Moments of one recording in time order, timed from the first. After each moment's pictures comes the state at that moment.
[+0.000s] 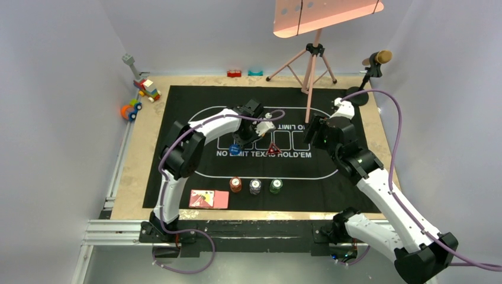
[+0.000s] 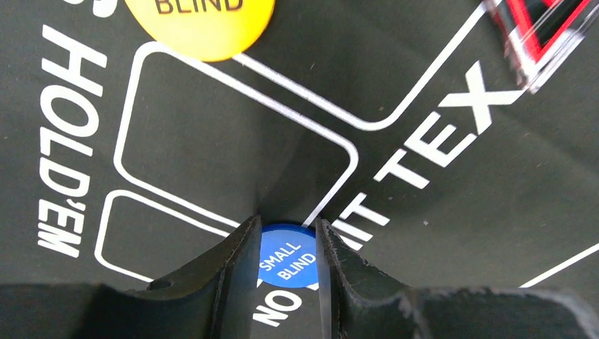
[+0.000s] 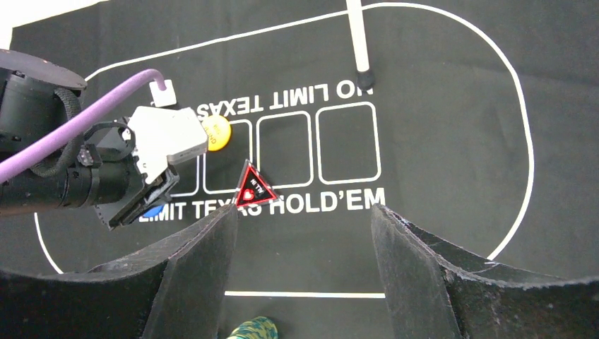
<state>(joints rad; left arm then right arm) -0.65 2.14 1.63 -0.80 0.01 0.40 0.46 0.91 0.89 -0.49 0.34 0.52</state>
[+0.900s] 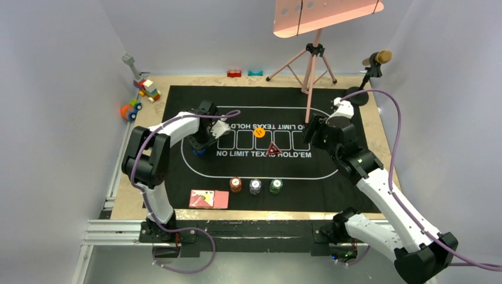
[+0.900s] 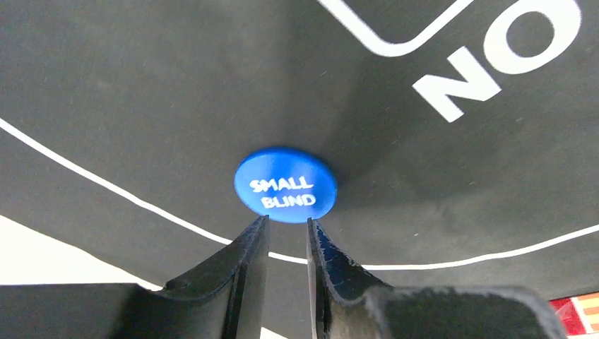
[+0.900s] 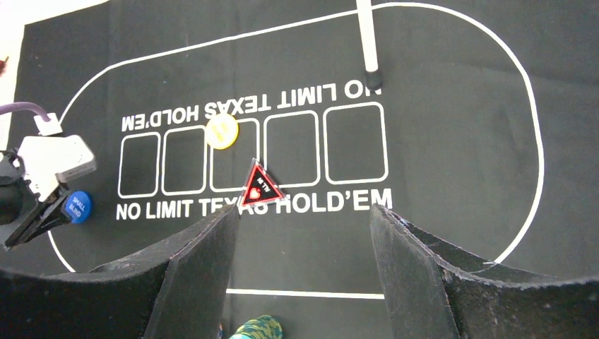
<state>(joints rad) -0.35 1.85 1.23 -0.79 -0.12 0.57 0.46 0.91 0.89 -0.48 0.32 0.52</state>
